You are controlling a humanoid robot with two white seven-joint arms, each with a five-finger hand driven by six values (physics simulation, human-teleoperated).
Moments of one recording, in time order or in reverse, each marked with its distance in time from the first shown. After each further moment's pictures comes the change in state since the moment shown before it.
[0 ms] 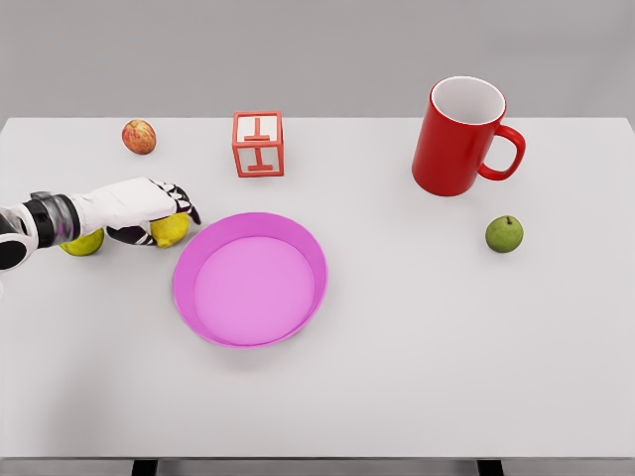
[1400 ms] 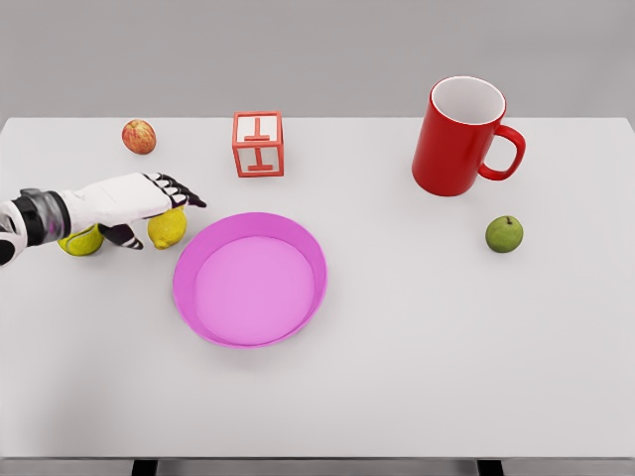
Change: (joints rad) left arm 0.006 0.032 0.001 -0.041 0.021 -0.001 0.000; right arm 0.000 0.000 0.000 0.000 0.000 0.000 0.000
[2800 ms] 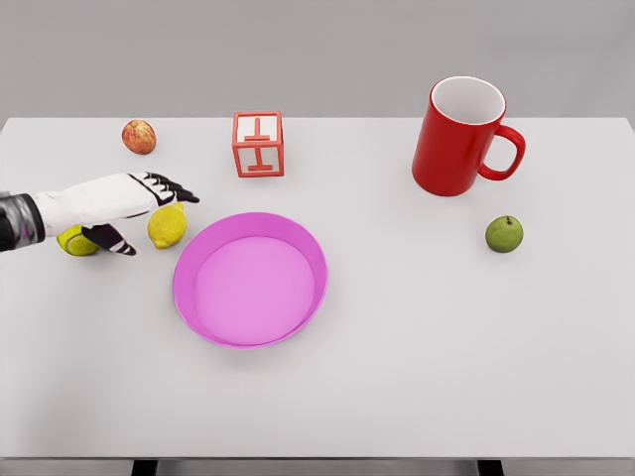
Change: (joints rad) left arm 0.035 0.083 0.000 -0.040 0.202 0.007 0.000; right arm 0.000 0.000 0.000 0.000 0.000 0.000 0.000
